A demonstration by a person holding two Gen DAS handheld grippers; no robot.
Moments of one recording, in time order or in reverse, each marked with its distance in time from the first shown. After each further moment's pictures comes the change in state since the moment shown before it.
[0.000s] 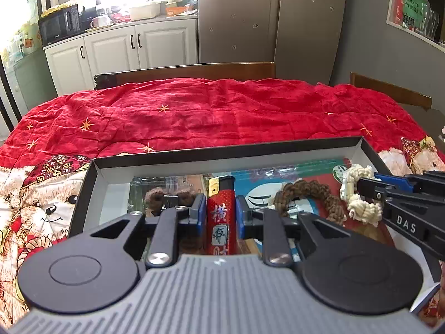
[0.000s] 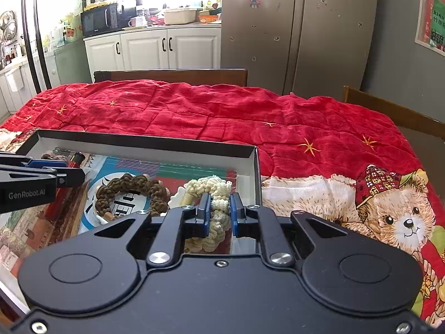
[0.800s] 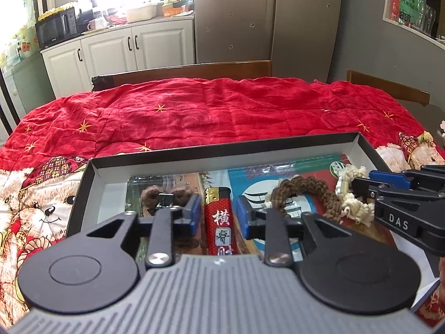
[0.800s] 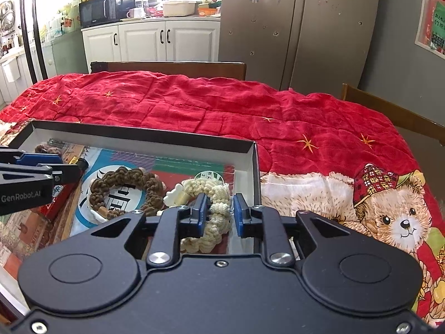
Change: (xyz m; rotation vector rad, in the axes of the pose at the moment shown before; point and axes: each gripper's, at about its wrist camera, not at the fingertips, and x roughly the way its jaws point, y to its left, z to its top) left arm -0.003 -0.003 -0.003 0.019 -0.005 -0.005; right arm 0.003 0.003 0.000 -0.021 0.026 -0.021
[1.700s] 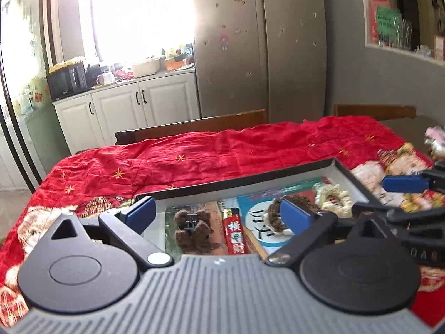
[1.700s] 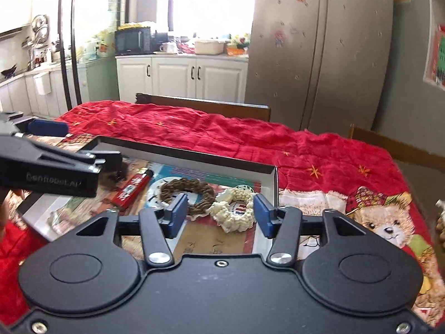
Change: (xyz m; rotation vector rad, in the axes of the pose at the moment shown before) left arm -0.091 0.001 -0.018 0.072 -0.225 0.029; right arm -0.107 0.021 -0.028 -0.083 -0.187 0.086
